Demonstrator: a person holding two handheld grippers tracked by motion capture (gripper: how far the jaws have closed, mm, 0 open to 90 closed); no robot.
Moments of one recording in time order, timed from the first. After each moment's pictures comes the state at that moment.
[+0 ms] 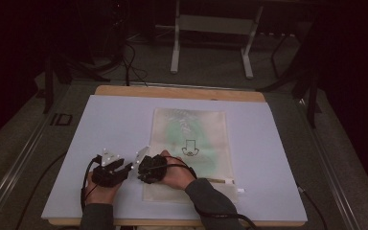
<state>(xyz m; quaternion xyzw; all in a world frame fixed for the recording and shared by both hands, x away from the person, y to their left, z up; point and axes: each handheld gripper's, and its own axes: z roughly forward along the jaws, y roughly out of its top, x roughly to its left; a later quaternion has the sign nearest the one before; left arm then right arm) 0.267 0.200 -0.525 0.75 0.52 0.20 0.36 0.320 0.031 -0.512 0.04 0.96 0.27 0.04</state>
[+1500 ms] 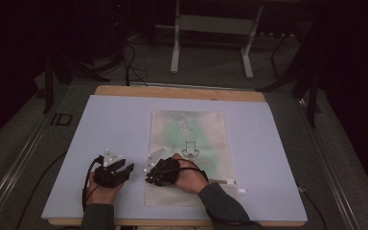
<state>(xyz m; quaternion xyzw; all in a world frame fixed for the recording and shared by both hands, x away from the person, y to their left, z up) 0.267 0.194 -0.526 0.75 0.51 0.20 0.36 0.306 -0.011 -0.499 0.03 0.95 0.31 0.03</state>
